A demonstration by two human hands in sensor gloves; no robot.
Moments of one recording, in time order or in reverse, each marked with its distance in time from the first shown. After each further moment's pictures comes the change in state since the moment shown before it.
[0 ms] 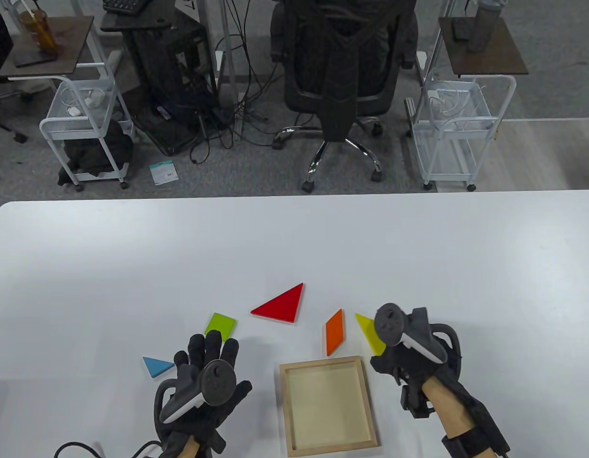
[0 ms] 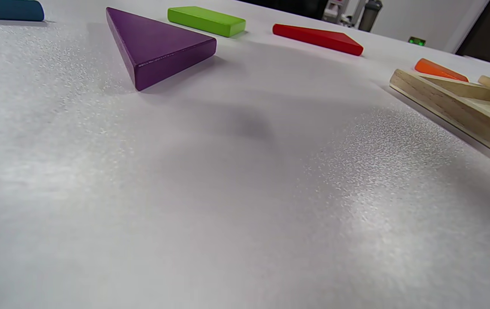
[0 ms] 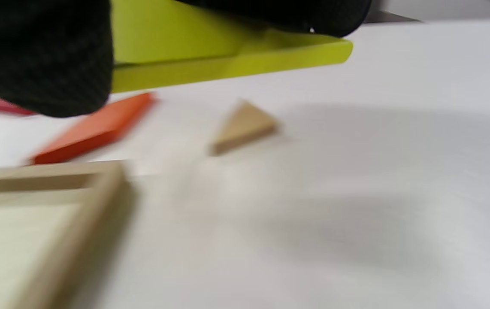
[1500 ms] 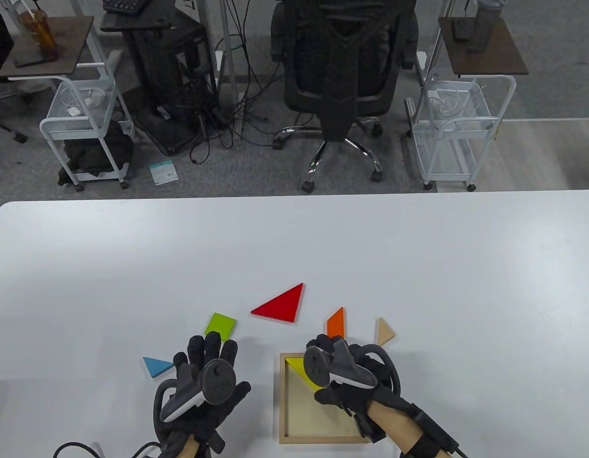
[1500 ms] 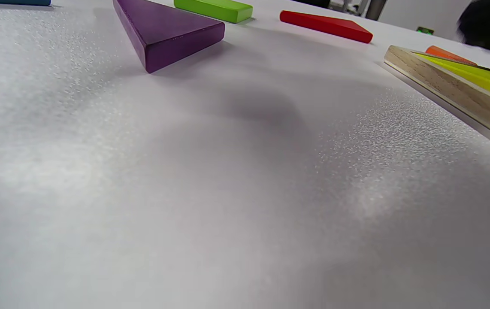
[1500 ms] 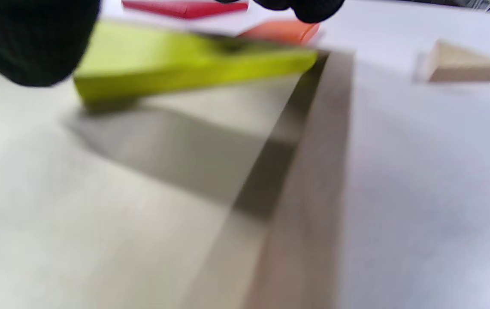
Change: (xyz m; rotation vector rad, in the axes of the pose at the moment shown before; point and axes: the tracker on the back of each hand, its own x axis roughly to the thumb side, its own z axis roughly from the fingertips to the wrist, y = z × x) left_hand -0.002 -0.002 -0.002 -0.030 0.015 -0.002; right_hand 0.072 0.039 0.003 0.026 -0.152 0.113
